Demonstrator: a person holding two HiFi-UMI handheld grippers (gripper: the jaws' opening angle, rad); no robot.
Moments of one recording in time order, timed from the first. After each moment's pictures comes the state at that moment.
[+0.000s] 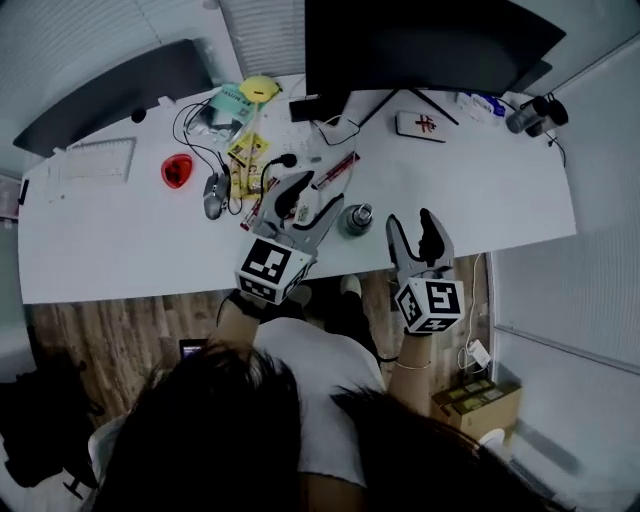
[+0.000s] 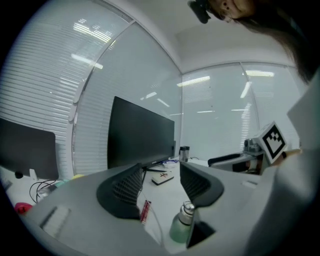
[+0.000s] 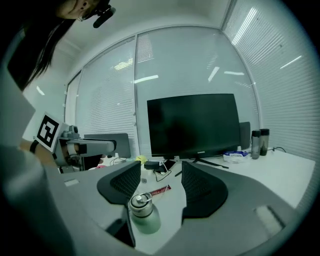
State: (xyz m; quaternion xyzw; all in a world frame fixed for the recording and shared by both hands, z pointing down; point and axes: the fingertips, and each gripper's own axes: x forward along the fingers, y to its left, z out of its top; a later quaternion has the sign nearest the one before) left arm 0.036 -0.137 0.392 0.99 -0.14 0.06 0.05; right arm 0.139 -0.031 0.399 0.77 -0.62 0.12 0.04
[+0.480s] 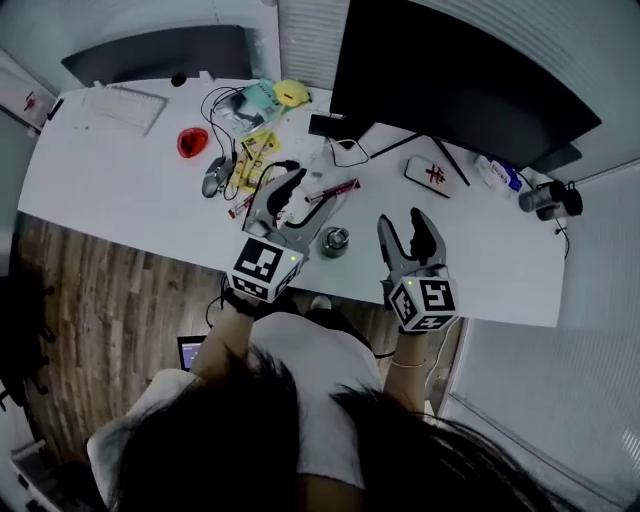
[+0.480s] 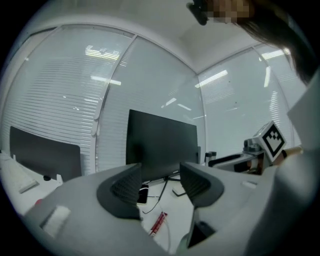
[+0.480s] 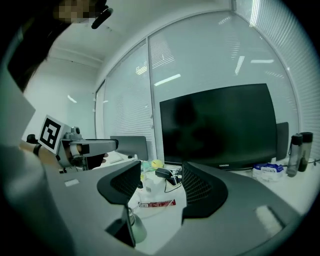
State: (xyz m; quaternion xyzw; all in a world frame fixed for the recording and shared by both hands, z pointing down) left arm 0.051 -0.150 0.375 0.95 -0.30 0.03 0.02; right arm 0.182 -0.083 0.387 0.65 -0.75 0.10 0.04
